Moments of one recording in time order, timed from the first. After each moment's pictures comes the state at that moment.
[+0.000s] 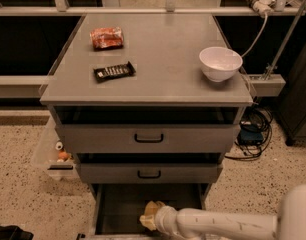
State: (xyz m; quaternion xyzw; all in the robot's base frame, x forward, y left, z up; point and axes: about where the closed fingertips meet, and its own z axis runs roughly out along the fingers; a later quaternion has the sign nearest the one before) arm 0.490 -0.002 0.252 -0.35 0.86 0.17 0.34
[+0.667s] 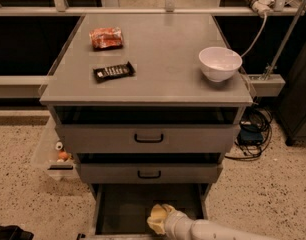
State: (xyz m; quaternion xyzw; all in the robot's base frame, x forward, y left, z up) arm 0.463 -0.044 0.302 -0.32 0.85 0.16 0.39
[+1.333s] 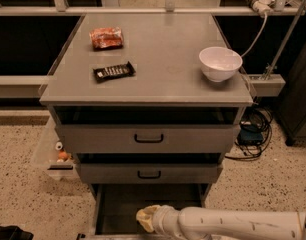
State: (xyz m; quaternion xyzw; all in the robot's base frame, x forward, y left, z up) arm 0.453 0.007 0.333 -0.37 0.84 0.19 0.35
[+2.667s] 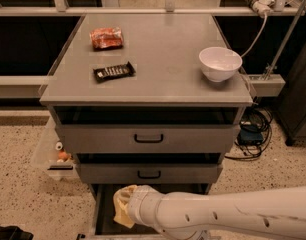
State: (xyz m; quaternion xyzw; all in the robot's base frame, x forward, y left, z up) arm 0.432 0.078 0.566 -0.50 0.75 0.11 0.42
